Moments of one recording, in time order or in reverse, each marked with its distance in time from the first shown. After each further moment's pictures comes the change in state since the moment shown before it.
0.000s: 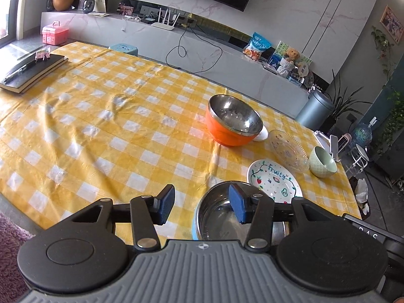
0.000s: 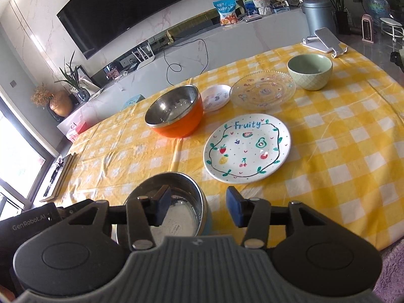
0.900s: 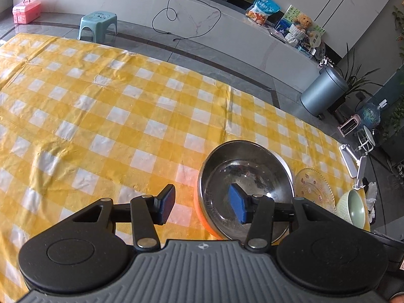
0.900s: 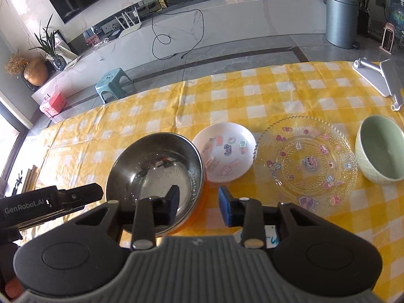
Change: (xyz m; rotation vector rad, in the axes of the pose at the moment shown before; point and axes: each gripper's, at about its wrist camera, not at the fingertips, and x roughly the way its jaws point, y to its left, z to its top) left arm 0.214 -0.003 0.147 0.001 0.247 -0.009; right arm 0.210 0.031 0.157 -0.083 0.222 -0.106
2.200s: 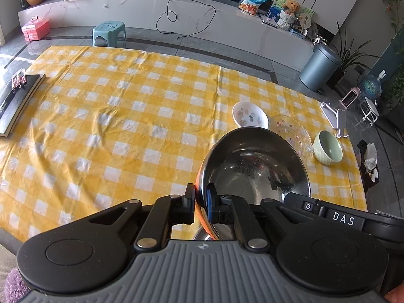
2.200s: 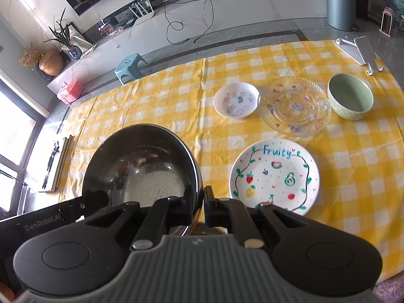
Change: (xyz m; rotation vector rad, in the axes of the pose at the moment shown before) left arm -0.158 -0.035 -0.089 0.106 0.029 0.090; right arm -0.147 0.021 -0.089 0.013 0.070 0.066
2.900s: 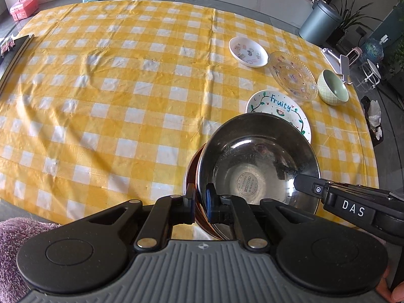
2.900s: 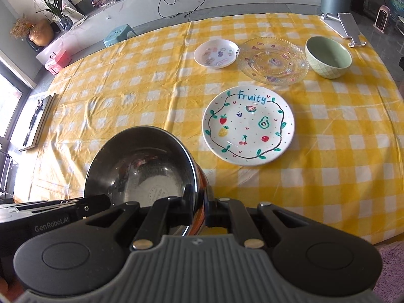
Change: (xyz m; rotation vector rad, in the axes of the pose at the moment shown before) left arm 0.036 -0.005 -0.059 0.041 0.186 0.004; right arm 0.009 -0.019 -0.055 -0.067 0.088 -0.096
